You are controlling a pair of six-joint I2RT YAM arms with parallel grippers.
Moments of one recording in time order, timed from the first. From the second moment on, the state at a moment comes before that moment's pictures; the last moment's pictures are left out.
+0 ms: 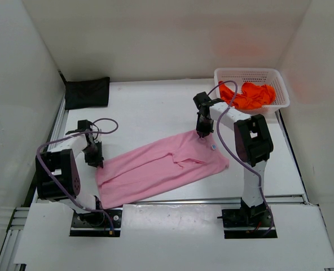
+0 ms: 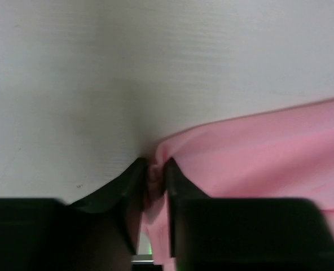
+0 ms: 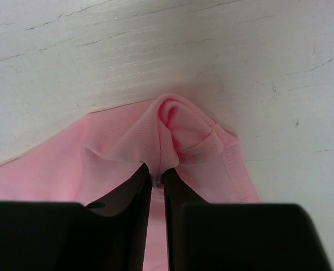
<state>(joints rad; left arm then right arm) 0.13 1.53 0.82 -0.68 0.06 0.00 0.43 2.07 1.53 -0.77 0.12 0.53</state>
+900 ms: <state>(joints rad) 0.24 1.54 0.84 -0.79 0.10 0.00 0.43 2.25 2.04 -0.73 0.04 0.50</state>
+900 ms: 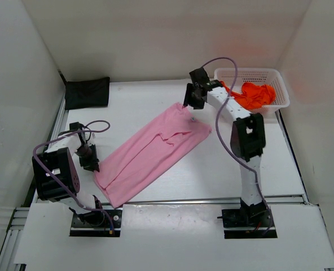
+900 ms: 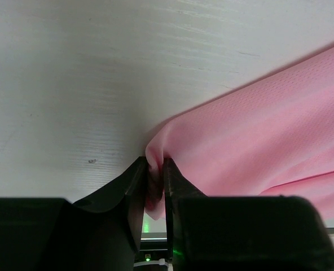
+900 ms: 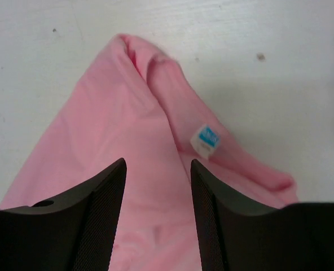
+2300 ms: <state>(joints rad) 0.07 1.58 0.89 -0.86 0.23 0.00 0.32 2.65 2.42 -0.33 -0.20 1.01</state>
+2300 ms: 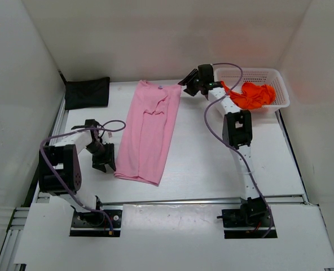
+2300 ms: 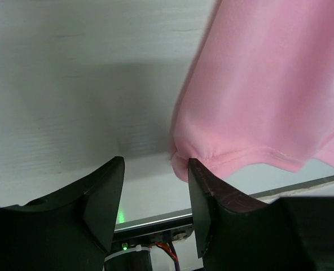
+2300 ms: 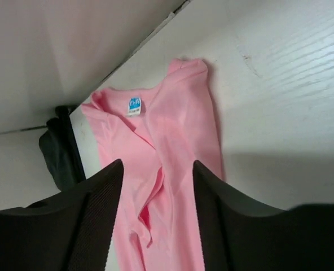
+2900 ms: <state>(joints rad) 0.05 1.49 0.89 -0.85 0.23 0.00 0.60 1.62 1.09 -0.41 -0.33 0.70</state>
